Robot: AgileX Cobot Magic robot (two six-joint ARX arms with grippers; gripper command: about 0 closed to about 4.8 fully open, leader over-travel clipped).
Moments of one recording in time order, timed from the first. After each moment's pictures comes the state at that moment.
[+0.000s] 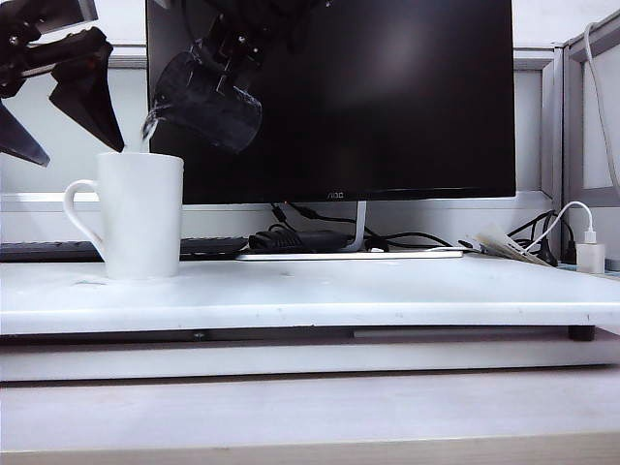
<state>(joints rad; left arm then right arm) -0.27 1.12 0.80 -0.25 0.07 -0.04 0.73 1.95 1.70 0.22 0.10 -1.13</state>
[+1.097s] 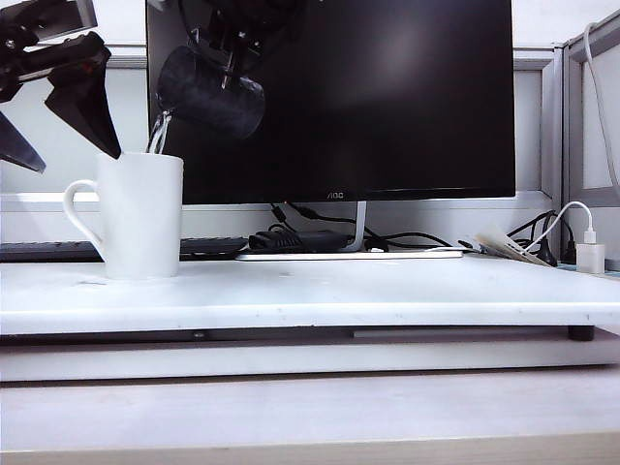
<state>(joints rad) -0.27 1.12 0.80 -0.28 0.07 -0.04 0.74 1.95 1.70 0.27 0.11 -1.26</state>
